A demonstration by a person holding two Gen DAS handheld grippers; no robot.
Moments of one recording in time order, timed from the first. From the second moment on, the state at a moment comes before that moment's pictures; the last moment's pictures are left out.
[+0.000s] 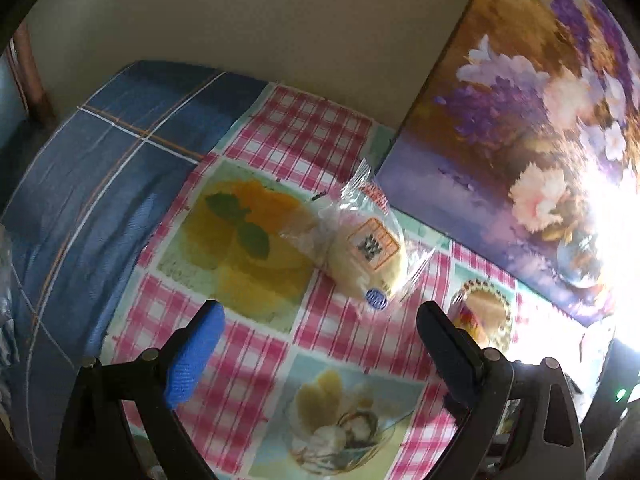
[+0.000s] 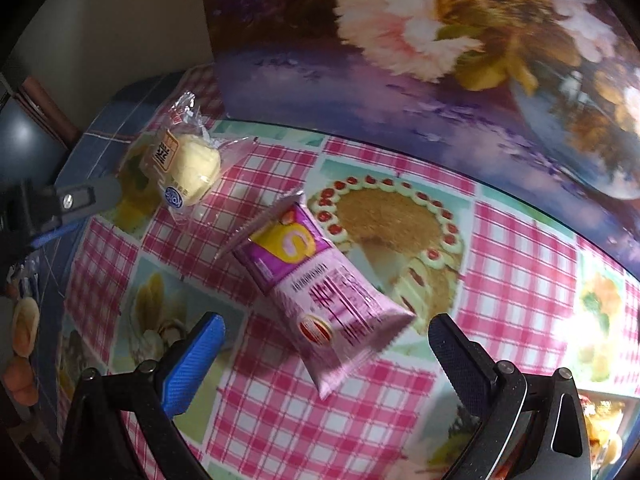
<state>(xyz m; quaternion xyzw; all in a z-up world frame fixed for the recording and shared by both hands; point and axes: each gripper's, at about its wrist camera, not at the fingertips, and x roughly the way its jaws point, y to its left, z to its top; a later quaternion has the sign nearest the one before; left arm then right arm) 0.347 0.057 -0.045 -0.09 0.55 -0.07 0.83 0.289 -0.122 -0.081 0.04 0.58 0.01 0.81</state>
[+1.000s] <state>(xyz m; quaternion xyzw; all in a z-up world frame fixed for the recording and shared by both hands) 0.391 0.027 -0.075 -0.12 0.55 -0.05 0.83 0.330 -0.135 -0.093 0.01 0.57 -0.01 0.82</state>
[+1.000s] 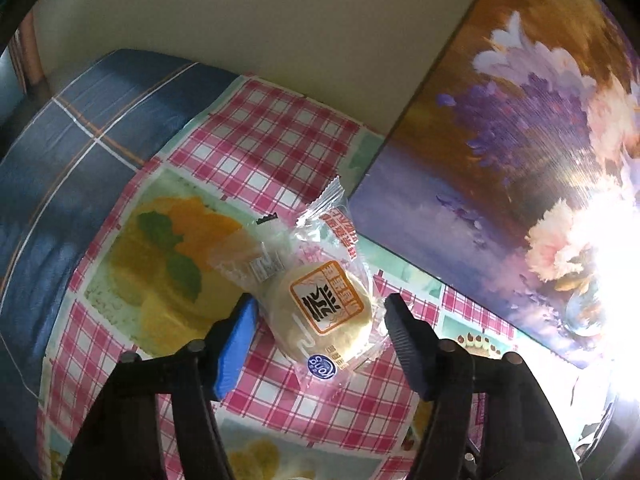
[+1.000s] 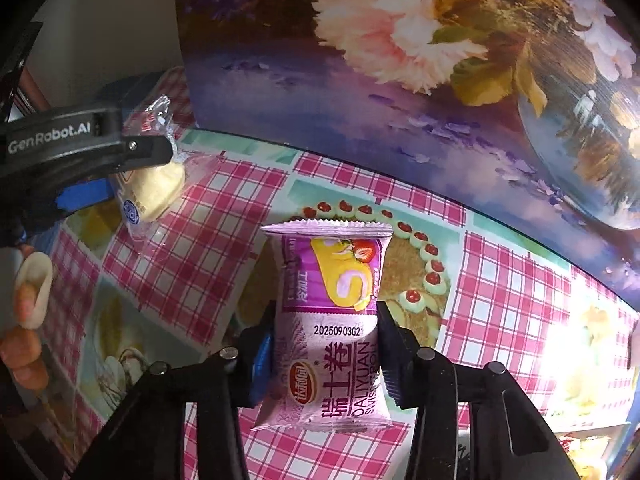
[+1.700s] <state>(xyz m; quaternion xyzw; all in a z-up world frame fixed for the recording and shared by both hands) 0.331 0.024 -0.071 -0.08 0.56 -0.04 0.82 0.287 -0.144 -0.079 0.02 0.57 -0.02 0.82</state>
